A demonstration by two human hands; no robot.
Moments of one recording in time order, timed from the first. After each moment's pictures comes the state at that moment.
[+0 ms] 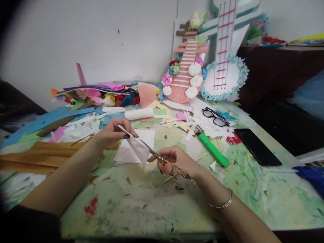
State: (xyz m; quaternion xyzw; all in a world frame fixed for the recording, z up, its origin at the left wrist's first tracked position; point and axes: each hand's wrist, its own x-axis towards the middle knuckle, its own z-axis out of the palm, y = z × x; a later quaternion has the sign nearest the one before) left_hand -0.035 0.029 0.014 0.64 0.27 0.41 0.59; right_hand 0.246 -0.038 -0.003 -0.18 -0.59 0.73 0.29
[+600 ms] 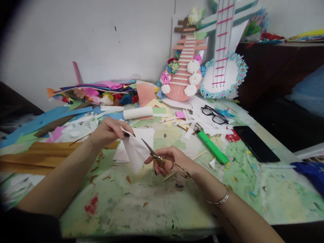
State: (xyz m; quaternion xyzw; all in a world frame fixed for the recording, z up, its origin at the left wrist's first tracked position) left_hand -0.035 0.025 0.026 0.72 0.21 0.42 0.50; right_hand 0.244 -0.035 -0.011 -0.14 -0.61 0.74 0.25
